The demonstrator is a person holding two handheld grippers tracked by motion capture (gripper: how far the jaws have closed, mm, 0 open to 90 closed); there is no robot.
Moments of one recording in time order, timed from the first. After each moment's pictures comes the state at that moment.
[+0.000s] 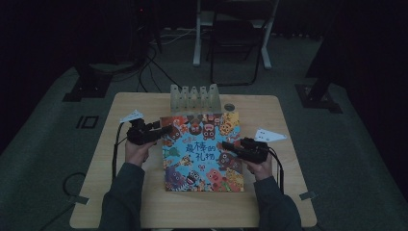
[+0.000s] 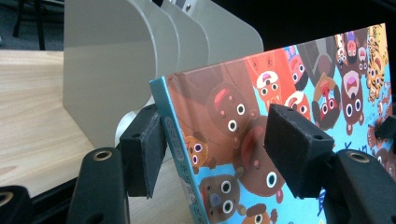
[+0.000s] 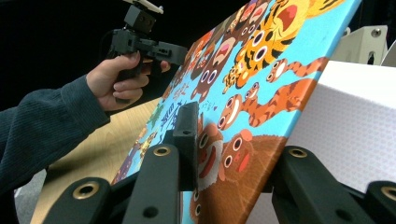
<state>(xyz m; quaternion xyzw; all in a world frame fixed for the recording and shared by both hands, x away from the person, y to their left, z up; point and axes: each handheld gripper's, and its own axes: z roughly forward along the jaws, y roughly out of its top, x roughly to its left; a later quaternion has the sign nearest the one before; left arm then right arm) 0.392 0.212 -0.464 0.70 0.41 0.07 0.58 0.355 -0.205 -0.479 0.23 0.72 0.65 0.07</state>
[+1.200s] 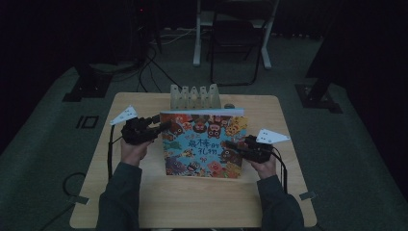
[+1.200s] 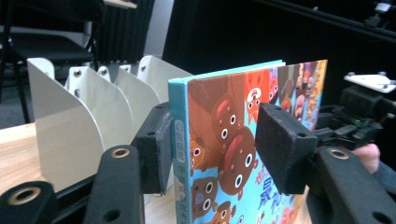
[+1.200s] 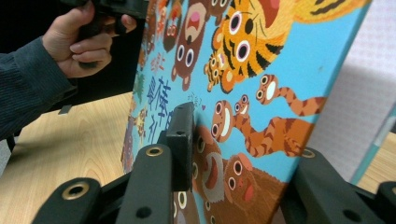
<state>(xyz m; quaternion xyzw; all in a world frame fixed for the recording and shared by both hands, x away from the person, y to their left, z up) 0.363 0.210 -0.421 0.69 0.32 0.12 0.64 0.355 -0.214 -0.476 0.20 0.74 0.63 0.13</state>
